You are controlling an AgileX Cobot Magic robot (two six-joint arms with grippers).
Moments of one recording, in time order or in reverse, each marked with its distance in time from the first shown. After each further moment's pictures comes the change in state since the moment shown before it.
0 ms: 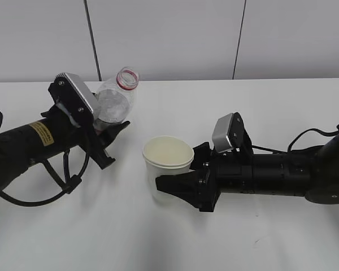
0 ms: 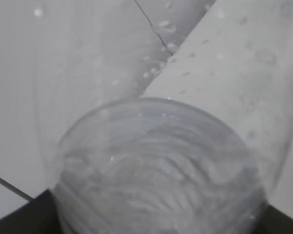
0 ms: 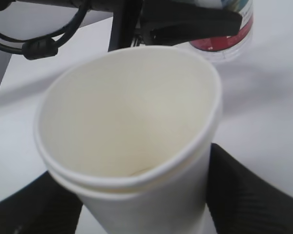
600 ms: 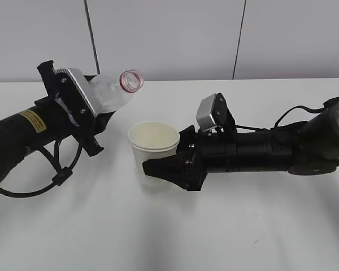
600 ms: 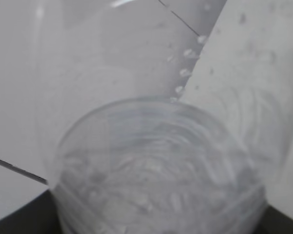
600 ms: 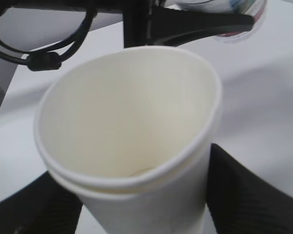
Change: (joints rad) left arm 0.000 -0.042 0.000 -0.110 -0.009 0.338; right arm 0.022 0.000 -0.154 -0.107 0.058 0.153
